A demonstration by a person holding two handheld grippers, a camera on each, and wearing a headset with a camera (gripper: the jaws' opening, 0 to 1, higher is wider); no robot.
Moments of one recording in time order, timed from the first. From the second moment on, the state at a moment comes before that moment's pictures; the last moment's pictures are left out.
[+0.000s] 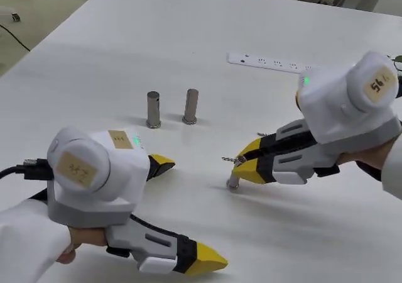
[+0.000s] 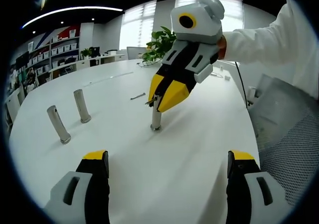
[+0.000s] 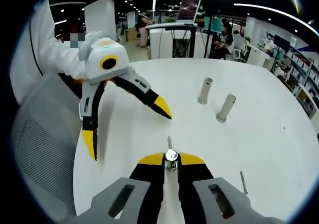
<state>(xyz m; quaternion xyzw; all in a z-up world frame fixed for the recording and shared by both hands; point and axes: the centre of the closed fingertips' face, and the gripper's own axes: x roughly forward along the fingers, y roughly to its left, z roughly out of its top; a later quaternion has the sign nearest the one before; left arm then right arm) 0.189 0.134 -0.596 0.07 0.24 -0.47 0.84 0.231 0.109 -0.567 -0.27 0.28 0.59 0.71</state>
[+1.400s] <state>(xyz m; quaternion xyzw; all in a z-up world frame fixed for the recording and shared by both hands) 0.185 0.130 -0.585 0.05 0.24 -0.48 0.84 0.238 0.112 -0.560 -0.23 0.28 0.59 0.72</state>
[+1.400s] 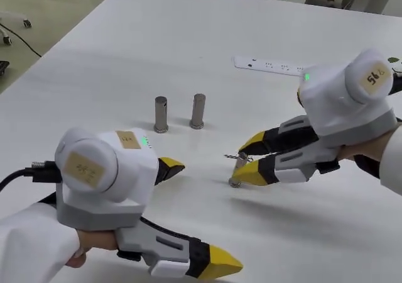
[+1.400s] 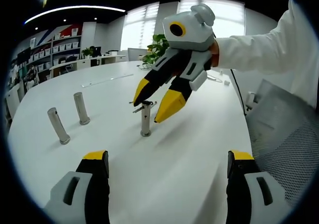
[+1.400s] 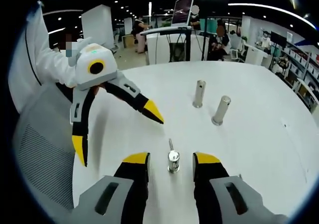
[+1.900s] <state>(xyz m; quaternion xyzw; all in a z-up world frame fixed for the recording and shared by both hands) 0.191 0.144 -0.565 0.02 0.24 -0.45 0.86 0.206 0.082 -0.534 -0.16 0.27 0.56 0.77</state>
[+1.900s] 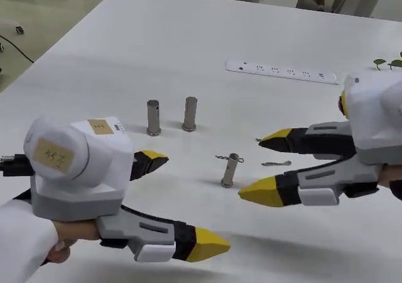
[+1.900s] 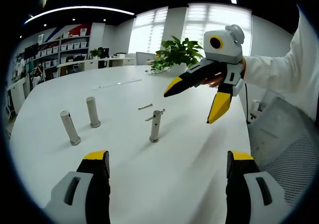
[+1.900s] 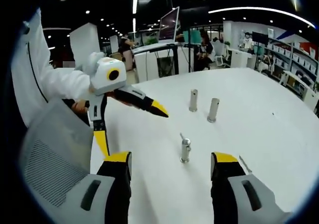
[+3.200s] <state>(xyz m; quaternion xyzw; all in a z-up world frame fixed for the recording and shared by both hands) 0.281 0.220 -0.538 0.00 0.20 -0.31 0.93 0.170 0.052 -0.540 -0.11 0.31 0.52 0.79</state>
